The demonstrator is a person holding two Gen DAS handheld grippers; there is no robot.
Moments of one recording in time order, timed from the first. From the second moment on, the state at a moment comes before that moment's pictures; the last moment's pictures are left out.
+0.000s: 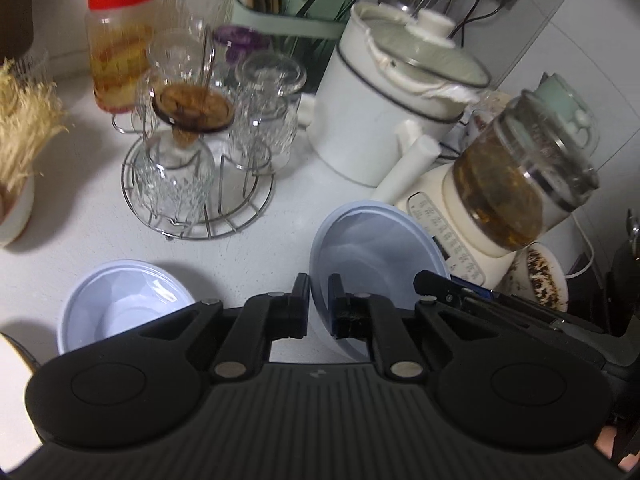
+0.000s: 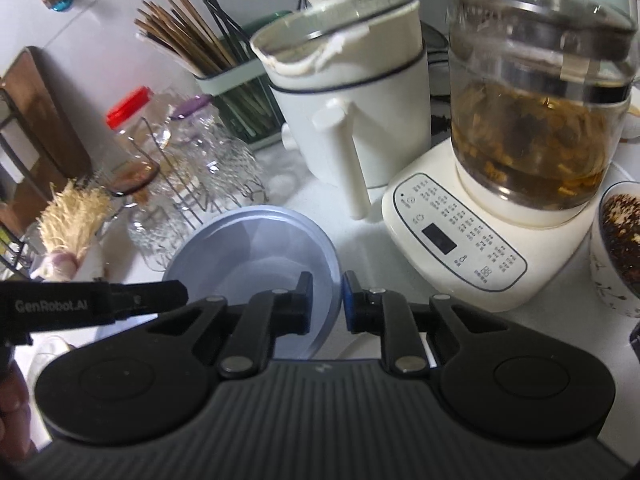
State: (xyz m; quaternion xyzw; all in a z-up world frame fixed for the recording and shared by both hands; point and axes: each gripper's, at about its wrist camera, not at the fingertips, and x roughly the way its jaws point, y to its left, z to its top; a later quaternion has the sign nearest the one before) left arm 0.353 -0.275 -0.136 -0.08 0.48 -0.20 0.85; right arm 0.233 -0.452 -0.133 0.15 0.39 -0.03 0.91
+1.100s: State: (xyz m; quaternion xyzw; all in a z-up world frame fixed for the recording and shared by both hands) left arm 0.270 -0.241 -0.036 -0.12 0.42 -0.19 0.88; right arm 0.153 -0.432 -0.036 0.16 0.32 0.01 0.93
